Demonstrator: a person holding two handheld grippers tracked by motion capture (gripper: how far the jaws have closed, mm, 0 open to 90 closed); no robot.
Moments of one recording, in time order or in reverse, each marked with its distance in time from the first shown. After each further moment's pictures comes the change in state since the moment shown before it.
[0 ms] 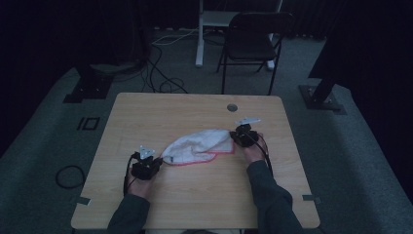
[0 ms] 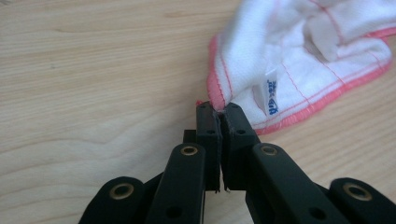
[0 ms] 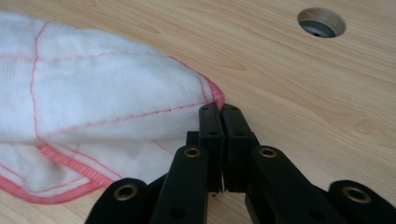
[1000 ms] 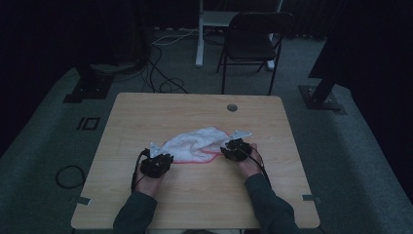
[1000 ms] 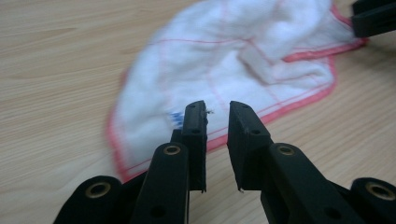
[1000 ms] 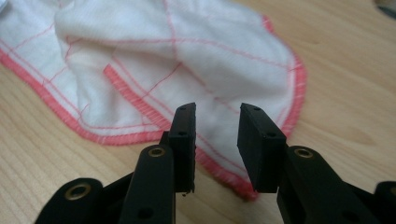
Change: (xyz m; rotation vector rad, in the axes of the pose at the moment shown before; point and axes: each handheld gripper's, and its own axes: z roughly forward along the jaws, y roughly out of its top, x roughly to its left) left arm -0.036 0.018 0.003 -0.027 -0.068 0.097; right arm 0.042 -0.029 -0.002 0.024 0.068 -0.127
